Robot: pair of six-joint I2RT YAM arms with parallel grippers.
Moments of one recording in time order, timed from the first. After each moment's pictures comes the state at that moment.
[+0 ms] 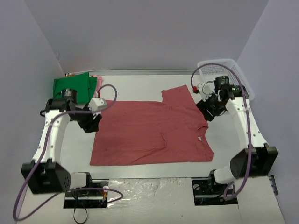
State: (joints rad) left arm 0.05 1.22 1.24 -1.26 0.51 0.95; right arm 0.05 1.39 1.37 -1.19 -0.12 -0.68
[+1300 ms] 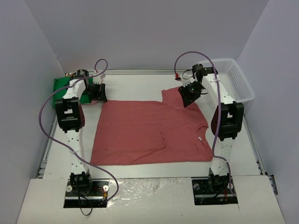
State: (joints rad) left arm 0.11 2.40 2.07 -0.84 0.60 0.34; right arm 0.15 2.09 1.91 -1.16 -0.33 -0.53
